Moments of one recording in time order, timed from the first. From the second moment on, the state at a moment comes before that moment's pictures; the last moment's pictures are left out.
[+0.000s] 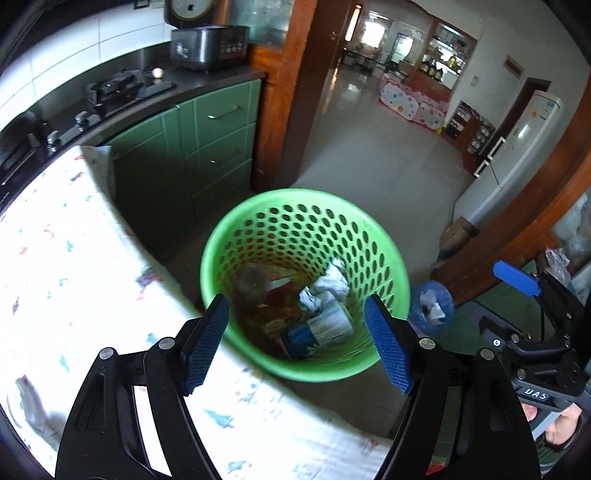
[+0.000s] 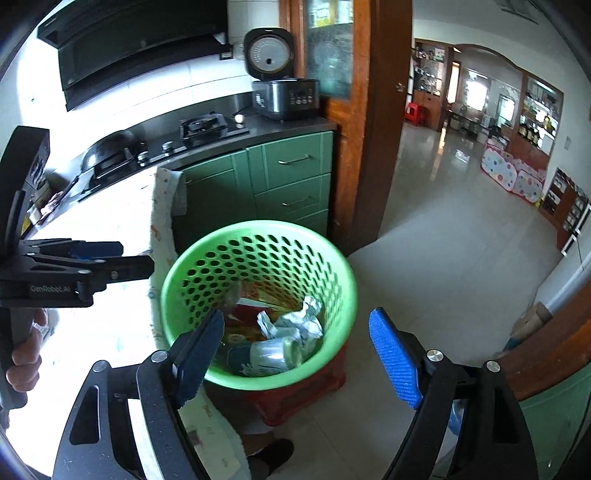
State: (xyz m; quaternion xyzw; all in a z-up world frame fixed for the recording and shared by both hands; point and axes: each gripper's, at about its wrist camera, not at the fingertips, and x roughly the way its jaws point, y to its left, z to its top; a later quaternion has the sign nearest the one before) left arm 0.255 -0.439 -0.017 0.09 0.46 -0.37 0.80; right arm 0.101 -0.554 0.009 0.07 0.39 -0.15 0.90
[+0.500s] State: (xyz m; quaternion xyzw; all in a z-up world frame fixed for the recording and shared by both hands) left arm 0.251 -0.309 0.010 0.07 0.44 -0.31 0.84; right arm 0.122 -0.460 0.022 0.05 0.38 -0.07 0.92
